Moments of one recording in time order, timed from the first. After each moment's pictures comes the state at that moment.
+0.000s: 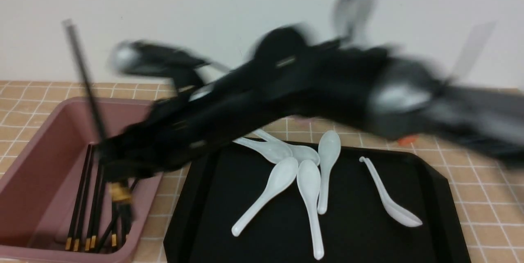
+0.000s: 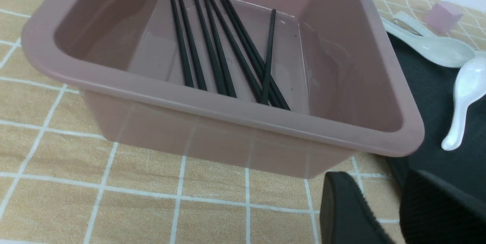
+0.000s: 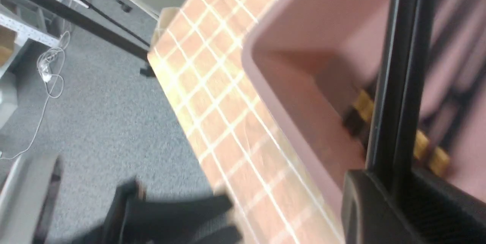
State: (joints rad) right arm 0.86 2.03 -1.76 0.88 0.61 -0.30; left arm -0.10 -0.01 0.03 -0.13 0.39 -0.20
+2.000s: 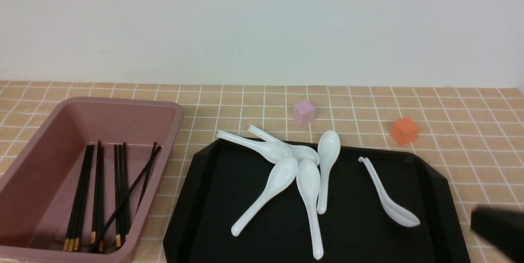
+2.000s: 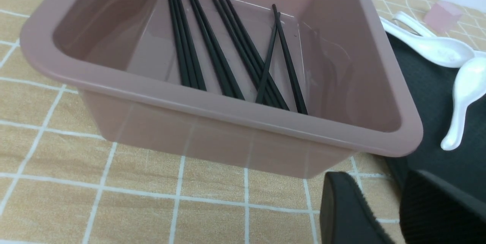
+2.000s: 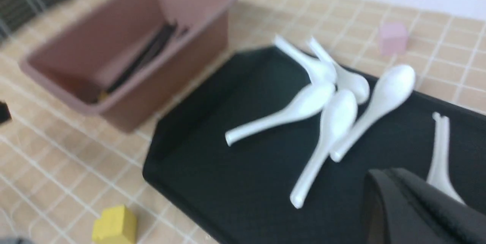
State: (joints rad) right arm 0.67 0.45 -0.40 -0.04 0.33 0.31; left arm -0.10 -0.01 0.03 -0.13 0.39 -0.20
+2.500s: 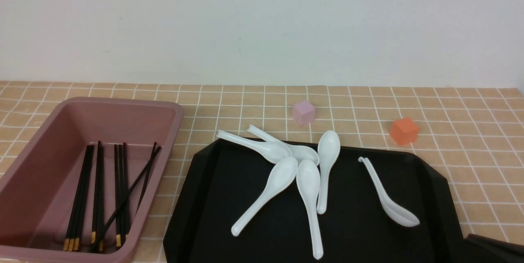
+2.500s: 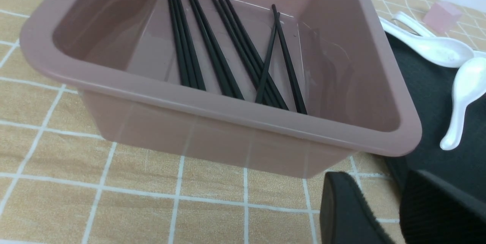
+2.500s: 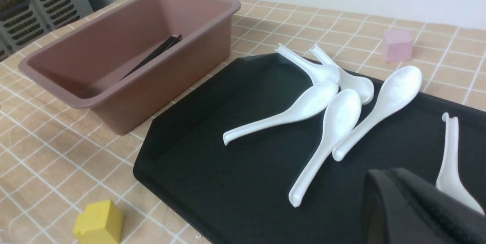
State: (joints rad) right arm 0.67 0.41 -0.26 -0.09 0.19 0.33; left arm -0.10 -0.01 0.03 -0.13 0.39 -0.20
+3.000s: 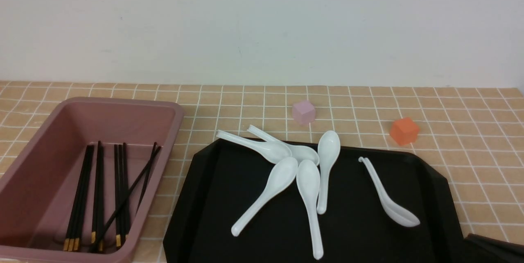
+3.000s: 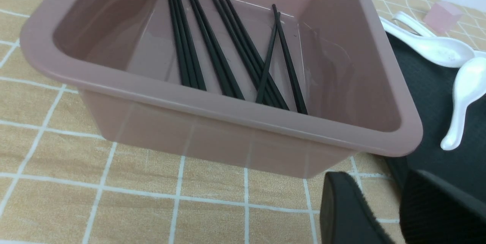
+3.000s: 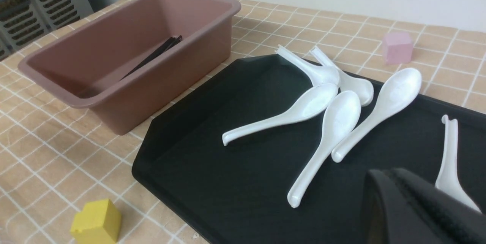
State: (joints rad) right arm 0.67 0.40 -0.25 -0.09 0.19 0.31; left arm -0.10 -0.01 0.03 -0.13 0.39 -0.20
